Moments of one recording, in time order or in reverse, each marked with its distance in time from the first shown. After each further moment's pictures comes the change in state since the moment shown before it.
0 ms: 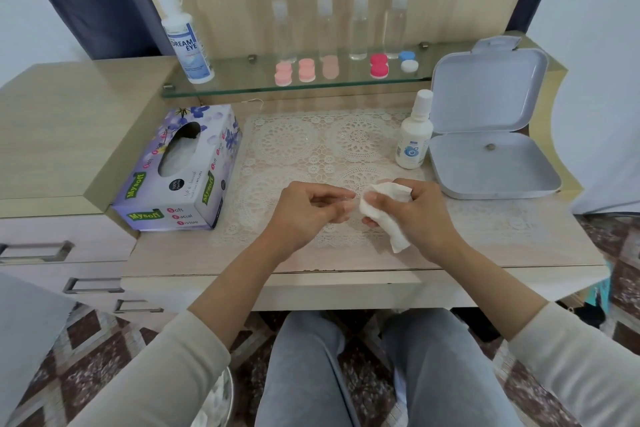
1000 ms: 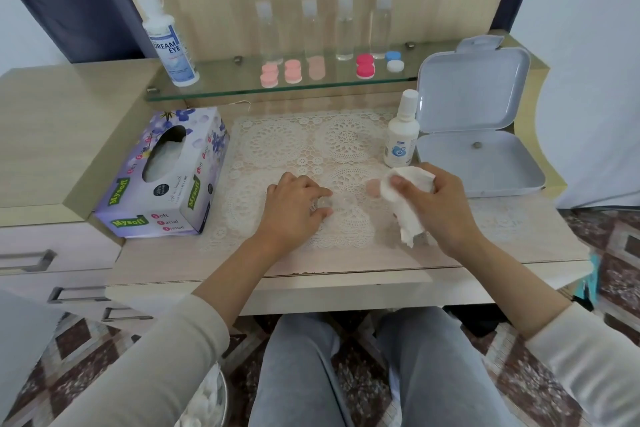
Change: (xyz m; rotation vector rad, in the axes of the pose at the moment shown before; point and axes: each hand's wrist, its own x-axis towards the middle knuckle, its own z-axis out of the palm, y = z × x) left_hand 0.029 -0.027 -0.002 0.971 0.098 0.282; right_hand 0.003 -0.004 -0.033 -0.133 0.175 0.011
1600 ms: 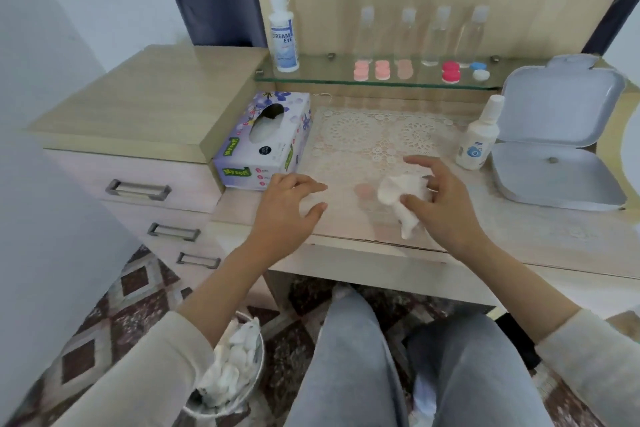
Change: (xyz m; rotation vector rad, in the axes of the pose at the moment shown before) left_hand -0.107 -0.054 -0.062 -0.065 0.243 -0.086; right_hand -0.049 -0.028 0.069 -0.194 -0.216 -0.236
